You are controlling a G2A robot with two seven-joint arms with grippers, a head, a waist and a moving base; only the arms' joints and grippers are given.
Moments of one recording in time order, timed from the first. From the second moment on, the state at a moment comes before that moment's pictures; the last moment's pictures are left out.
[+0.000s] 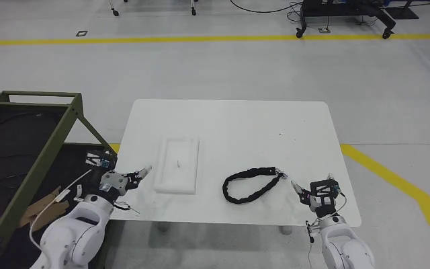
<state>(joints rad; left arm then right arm) 1.48 -1.15 -1.54 -1.96 1.14 -0.15 -0.45 -1.73 -1.15 1.60 -1.80 -1.33 0.00 0.00</state>
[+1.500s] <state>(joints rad) 0.50 -1.29 -1.04 -0.87 0.37 -0.04 -1.27 -1.73 -1.15 1.60 -1.80 -1.33 0.00 0.00</state>
